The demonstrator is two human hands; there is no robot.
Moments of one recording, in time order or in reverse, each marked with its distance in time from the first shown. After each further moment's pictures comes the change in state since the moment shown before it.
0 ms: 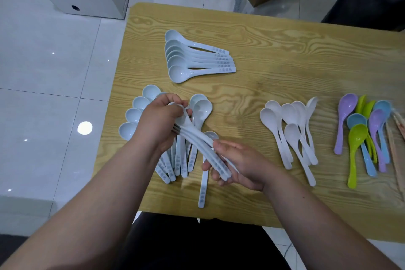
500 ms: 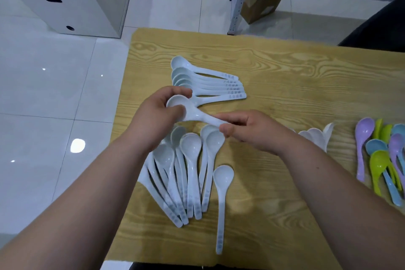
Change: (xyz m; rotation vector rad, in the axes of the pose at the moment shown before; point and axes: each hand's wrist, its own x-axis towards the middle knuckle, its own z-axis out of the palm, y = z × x) left_hand 0.064 0.062 -0.024 0.592 -0.085 0.316; right_hand 0.062 -0.109 -0.028 -0.700 0.295 -0.305
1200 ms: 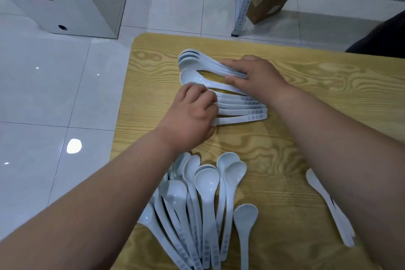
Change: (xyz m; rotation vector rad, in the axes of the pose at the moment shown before) left_hand 0.124 -0.057 0.021 1.067 -0.027 1.039; right_hand 0.183 -0.006 -0.065 -0.681 0.359 -0.276
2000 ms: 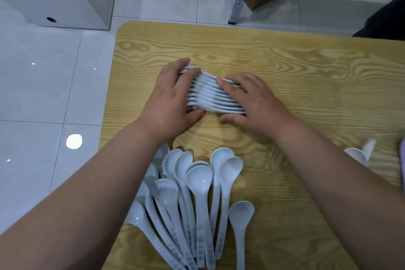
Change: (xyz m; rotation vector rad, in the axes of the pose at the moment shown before) left_hand 0.000 -0.016 0.002 -0.288 0.039 -0.324; right_hand -0.071 0.018 0.037 -0.220 -0.007 -0.227
